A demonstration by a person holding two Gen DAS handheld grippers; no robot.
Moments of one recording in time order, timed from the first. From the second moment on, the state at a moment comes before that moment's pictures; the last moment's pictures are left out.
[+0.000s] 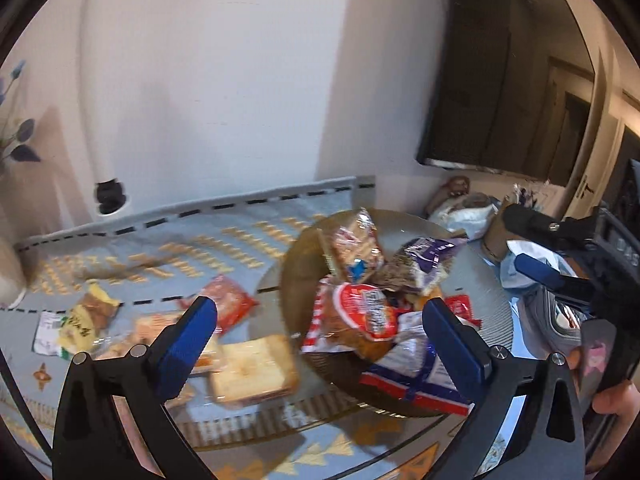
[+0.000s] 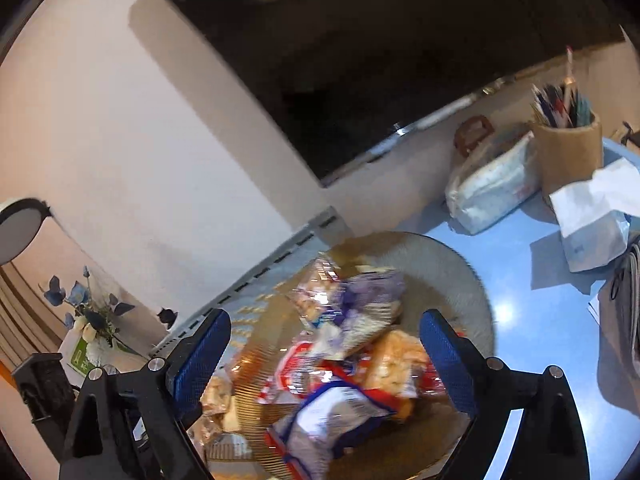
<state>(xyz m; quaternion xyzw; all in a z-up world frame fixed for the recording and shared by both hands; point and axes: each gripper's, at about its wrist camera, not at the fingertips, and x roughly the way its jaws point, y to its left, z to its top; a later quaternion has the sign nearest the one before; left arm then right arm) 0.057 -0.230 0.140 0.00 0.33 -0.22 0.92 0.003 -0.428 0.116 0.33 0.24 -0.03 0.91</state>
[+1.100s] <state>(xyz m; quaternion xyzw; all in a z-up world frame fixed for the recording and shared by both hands) 0.151 0.061 0.053 -0.03 0.41 -0.05 0.91 0.102 -0.085 0.050 0.12 0.40 0.14 0.90</state>
